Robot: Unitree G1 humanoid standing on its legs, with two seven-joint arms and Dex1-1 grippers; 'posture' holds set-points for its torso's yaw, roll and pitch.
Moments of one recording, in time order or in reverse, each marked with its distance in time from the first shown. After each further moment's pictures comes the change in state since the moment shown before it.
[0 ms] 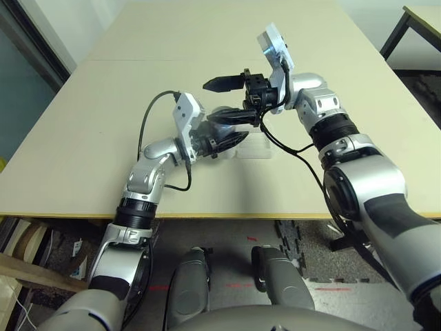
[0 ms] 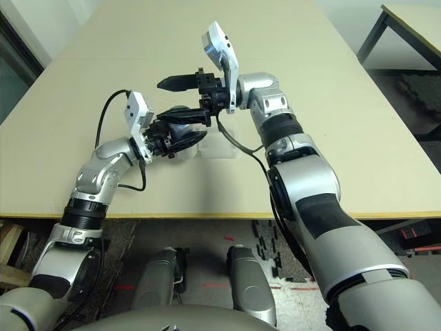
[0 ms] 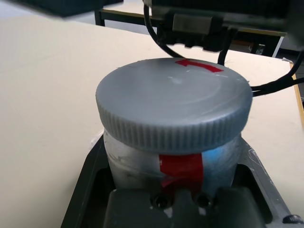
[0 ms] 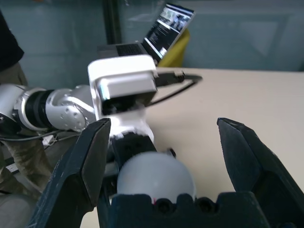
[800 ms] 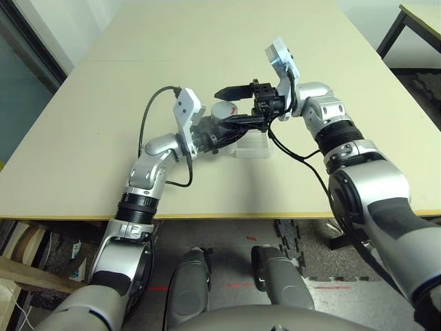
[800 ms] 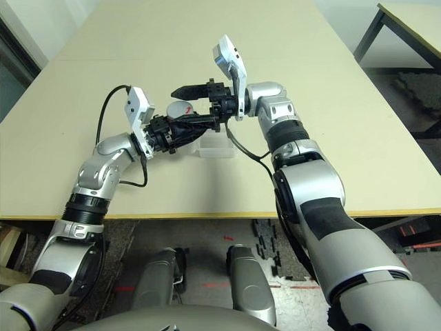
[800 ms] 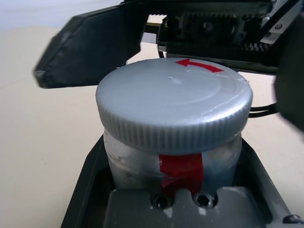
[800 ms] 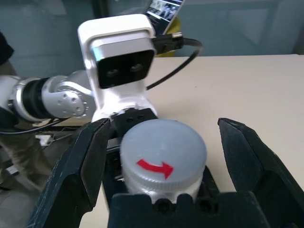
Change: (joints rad) left arm -0.046 -0.010 0.000 0.041 0.006 -0.033 0.004; right arm 0.043 -0.007 -0.021 -0.013 -0.039 0.006 -0.028
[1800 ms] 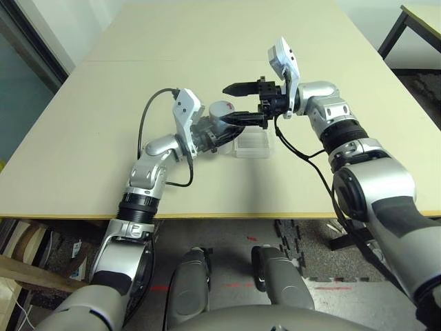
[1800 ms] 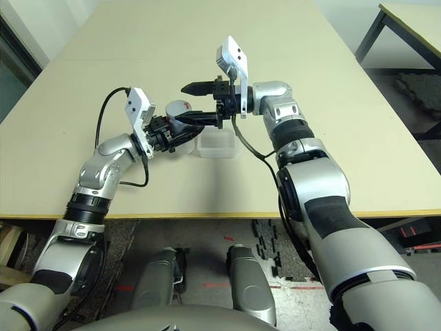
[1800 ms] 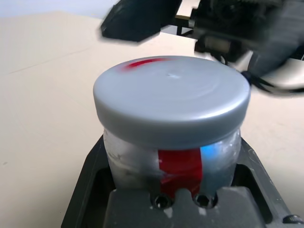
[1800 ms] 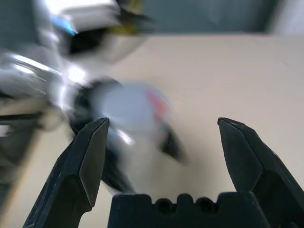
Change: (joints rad) left arm 0.001 -0.002 0.012 0.025 0.014 0.001 0.032; right arm -0.010 -0.144 -0.014 0.090 -0.074 -0.077 -0.149
